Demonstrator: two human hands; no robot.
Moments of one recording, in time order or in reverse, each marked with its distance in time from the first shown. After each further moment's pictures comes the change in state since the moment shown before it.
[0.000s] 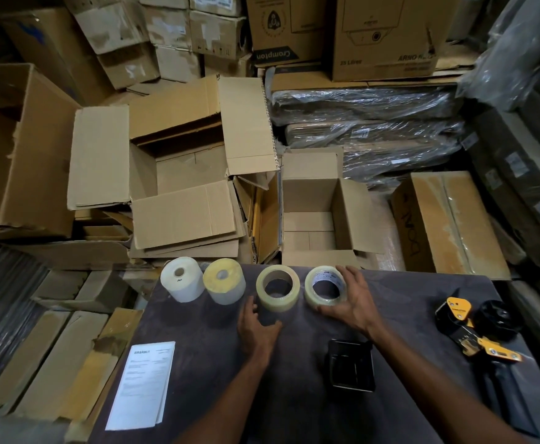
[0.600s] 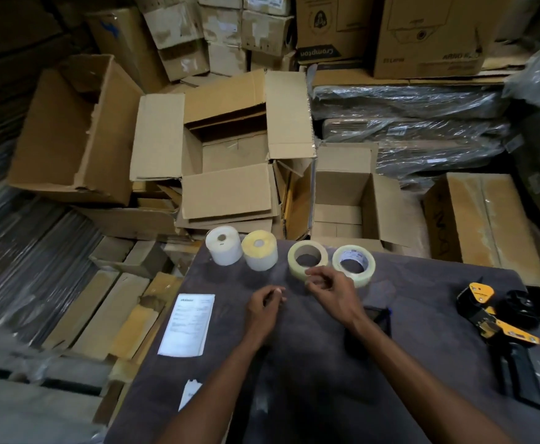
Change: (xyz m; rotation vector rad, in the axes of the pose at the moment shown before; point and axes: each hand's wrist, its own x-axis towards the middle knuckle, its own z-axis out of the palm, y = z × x) left_hand -0.048 -0.019 -0.089 -0.186 -0.142 0.146; right_hand -0.084 -0.088 0.045 0.337 -0.129 -0.185
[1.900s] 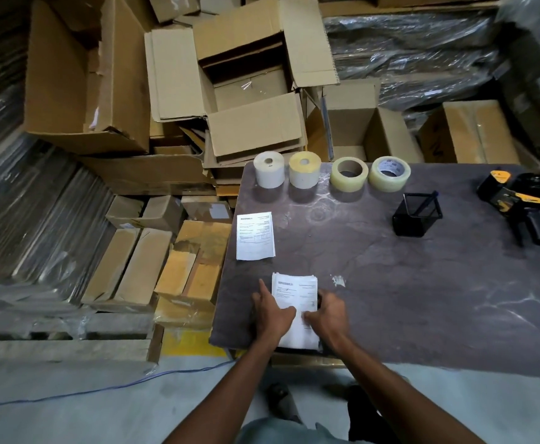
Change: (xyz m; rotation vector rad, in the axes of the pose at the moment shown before) left_hand -0.176 -0.127 -0.183 0.415 -0.171 -0.349; right_hand -0.237 0.001 0.274 -0.247 0.120 0.520
